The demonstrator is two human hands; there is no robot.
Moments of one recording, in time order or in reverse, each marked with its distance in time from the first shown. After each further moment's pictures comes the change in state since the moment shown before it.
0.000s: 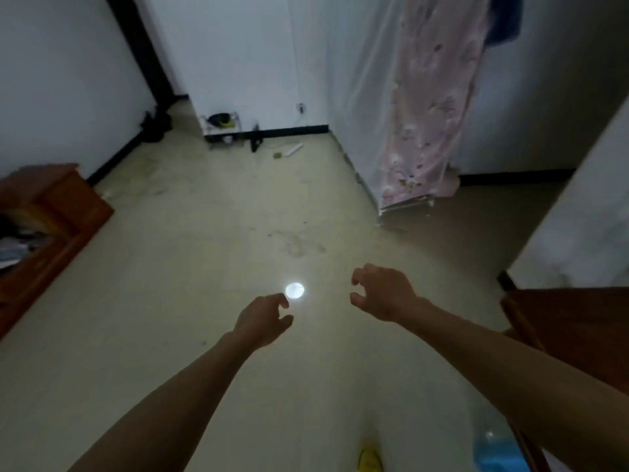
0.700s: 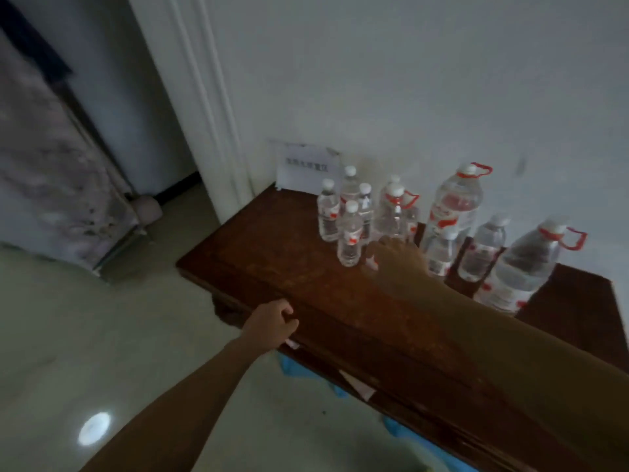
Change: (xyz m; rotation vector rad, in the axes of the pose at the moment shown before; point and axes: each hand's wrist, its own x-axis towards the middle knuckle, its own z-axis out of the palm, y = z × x) left_hand -0.244 0.442 0.243 0.065 -0.471 0.911; right_hand -0.615 0.195 -0.085 -0.122 0.282 1.159
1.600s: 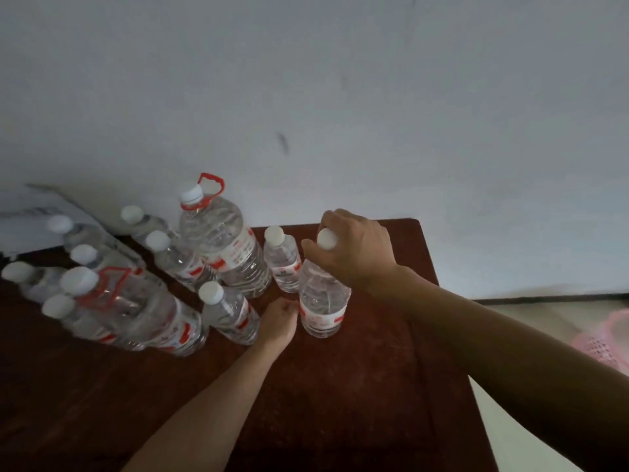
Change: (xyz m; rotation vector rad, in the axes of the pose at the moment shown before) left_hand 0.202 0.330 0.262 -0.337 -0.364 -0.095; right_hand 0.003 0.339 -0.025 0.282 0.294 0.436
